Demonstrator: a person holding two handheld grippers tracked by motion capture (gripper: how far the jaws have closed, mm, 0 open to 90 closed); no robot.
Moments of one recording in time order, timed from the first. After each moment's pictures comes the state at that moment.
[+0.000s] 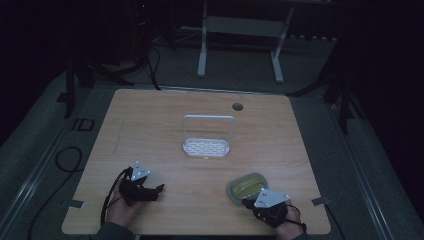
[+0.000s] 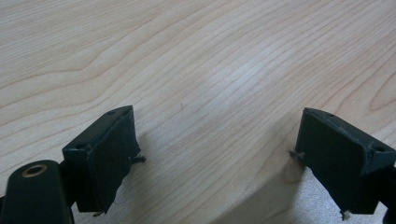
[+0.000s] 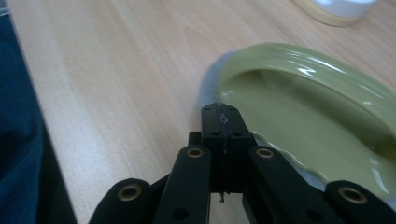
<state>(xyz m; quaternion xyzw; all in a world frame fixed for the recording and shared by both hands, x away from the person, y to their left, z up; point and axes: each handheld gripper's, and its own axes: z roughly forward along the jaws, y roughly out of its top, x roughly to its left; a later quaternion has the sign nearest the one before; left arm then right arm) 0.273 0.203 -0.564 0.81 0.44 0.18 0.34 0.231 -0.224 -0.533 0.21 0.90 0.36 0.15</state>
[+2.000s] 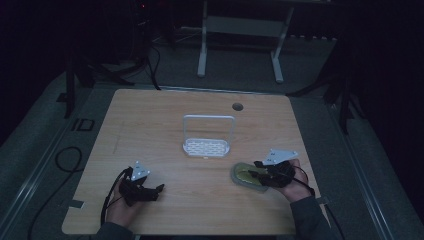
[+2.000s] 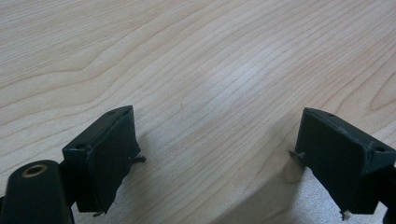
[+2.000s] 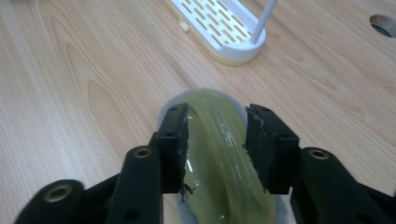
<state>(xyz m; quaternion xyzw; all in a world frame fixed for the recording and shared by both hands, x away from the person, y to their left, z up) 0.273 0.203 -0.564 0.81 0.44 0.18 0.34 0.319 -0.241 -0.478 0.24 0.89 0.35 0.16</state>
